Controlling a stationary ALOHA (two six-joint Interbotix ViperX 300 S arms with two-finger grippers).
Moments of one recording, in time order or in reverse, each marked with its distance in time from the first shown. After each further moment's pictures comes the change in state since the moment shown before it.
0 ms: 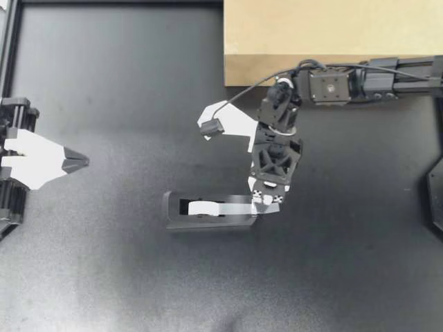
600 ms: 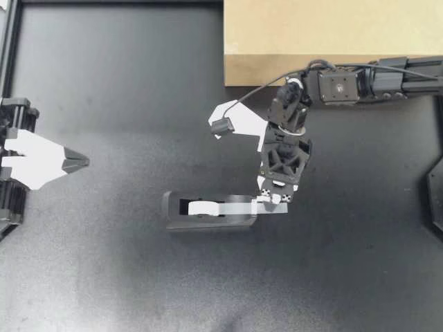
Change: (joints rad) left arm 0.000 0.000 0.003 0.000 0.000 0.005; right arm -0.015 -0.020 0.066 0.002 -0.032 -0.006
